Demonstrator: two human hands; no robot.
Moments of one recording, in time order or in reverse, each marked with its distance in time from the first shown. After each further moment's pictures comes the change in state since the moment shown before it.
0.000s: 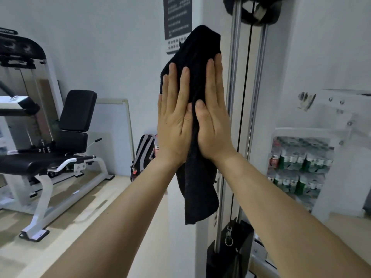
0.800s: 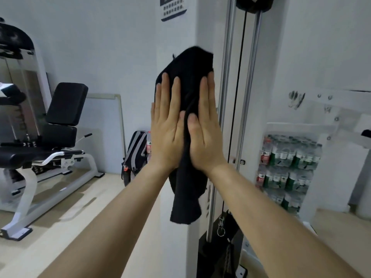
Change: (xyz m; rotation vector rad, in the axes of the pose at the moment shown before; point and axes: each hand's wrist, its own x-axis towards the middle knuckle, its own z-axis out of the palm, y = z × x) left_hand -0.072 -0.022 0.011 -0.001 -0.009 -0.041; right_hand -0.080 0.013 0.009 -0.070 -0.015 0.033
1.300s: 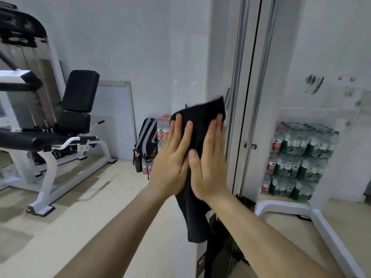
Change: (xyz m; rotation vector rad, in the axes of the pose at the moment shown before) left_hand -0.111 -0.028 -0.029 0.146 -0.325 0.021; right_hand -0.114 -0.012 0.019 -0.188 -0.067 0.176
